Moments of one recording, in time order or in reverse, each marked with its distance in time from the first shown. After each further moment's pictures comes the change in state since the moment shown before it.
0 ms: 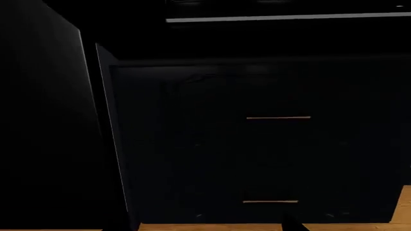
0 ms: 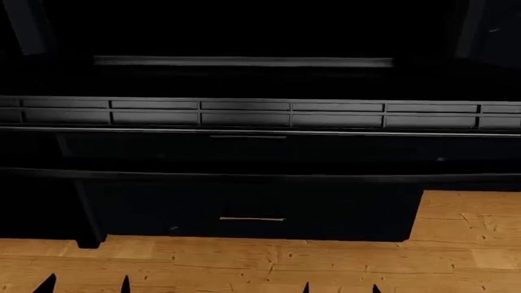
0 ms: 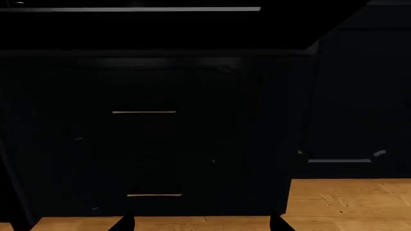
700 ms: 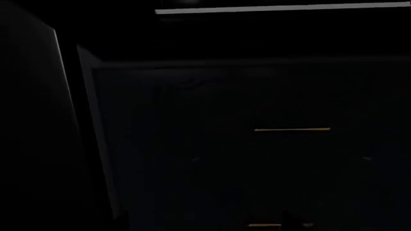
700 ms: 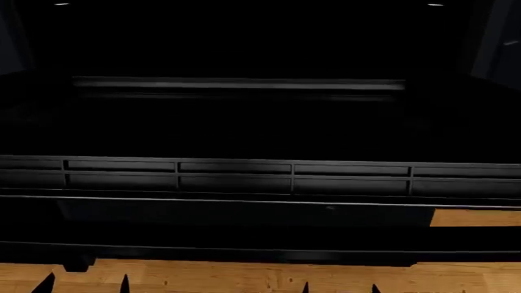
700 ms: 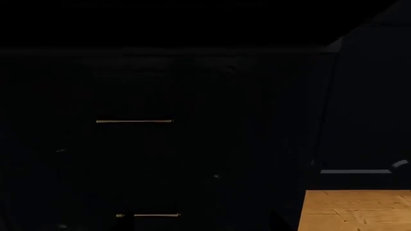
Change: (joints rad) left arm -0.001 -0.010 0.013 -0.002 -0.005 0.016 -0.014; right arm 0.006 0.008 -0.012 0.006 0.010 -0.005 0.005
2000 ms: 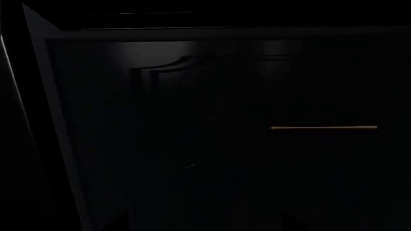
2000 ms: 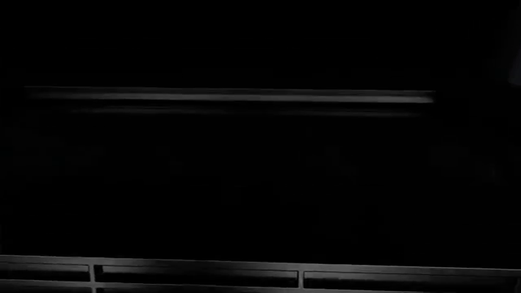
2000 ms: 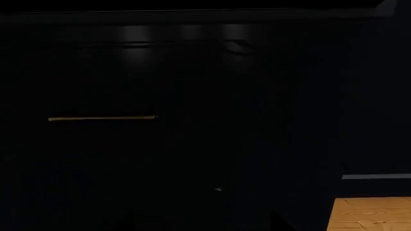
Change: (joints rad) left arm -0.004 -0.019 0.021 0.002 -0.030 0.008 -0.019; right arm 0.005 0.012 -0.013 0.001 0.026 -0.004 0.017
